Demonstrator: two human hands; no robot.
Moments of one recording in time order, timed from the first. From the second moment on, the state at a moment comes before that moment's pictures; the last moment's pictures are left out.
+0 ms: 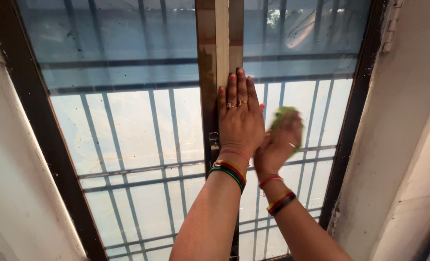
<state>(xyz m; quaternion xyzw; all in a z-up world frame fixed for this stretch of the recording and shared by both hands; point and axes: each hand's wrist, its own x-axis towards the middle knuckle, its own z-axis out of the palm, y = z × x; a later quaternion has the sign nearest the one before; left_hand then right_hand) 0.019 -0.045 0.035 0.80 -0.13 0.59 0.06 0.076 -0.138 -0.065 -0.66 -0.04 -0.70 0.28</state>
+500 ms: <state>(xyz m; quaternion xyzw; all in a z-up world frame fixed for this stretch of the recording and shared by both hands) 0.010 -0.038 0.034 0.77 -0.19 0.61 0.07 0.079 -0.249 -0.020 -0.65 -0.08 -0.72 0.23</state>
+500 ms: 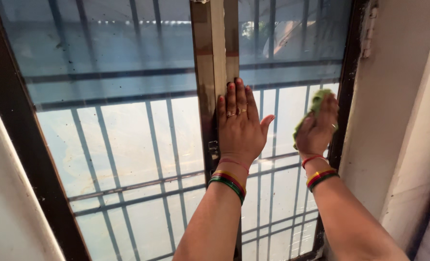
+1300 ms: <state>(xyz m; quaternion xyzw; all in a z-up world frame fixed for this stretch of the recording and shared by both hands) 0.016 -0.039 0.032 0.78 -0.19 0.59 0.06 0.077 -0.236 -0.062 -0.75 -0.29 -0.58 -0.10</state>
